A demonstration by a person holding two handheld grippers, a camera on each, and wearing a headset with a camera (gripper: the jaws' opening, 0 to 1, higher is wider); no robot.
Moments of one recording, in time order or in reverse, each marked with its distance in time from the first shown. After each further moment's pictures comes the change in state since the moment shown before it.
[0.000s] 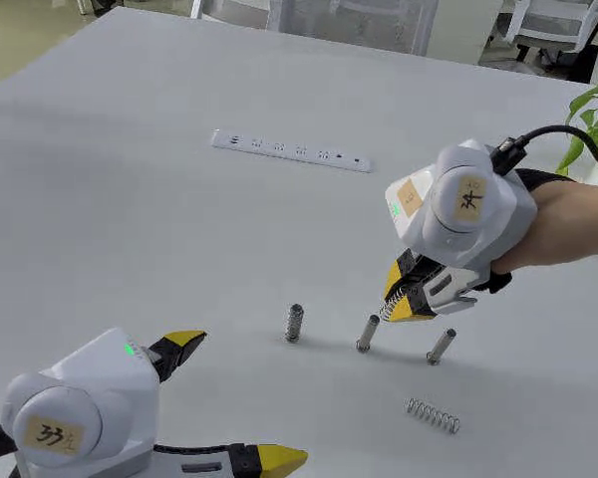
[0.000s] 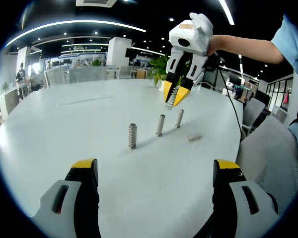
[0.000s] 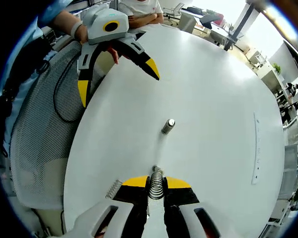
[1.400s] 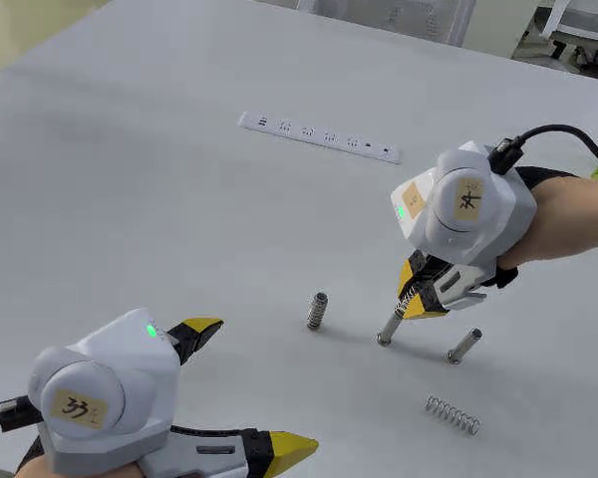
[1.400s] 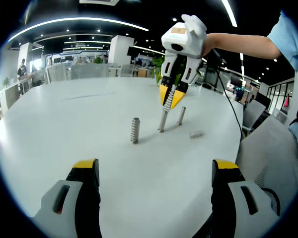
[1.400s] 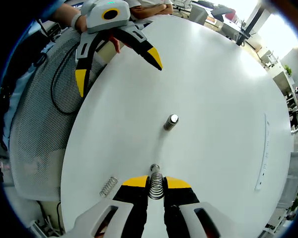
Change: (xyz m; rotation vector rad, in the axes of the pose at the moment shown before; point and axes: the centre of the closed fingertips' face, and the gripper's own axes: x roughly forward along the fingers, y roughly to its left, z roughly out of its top) left arm -0.004 -0.005 -0.007 -0.028 0.005 -0.001; right arm 0.013 0.003 -0.008 -0.056 0.087 0.066
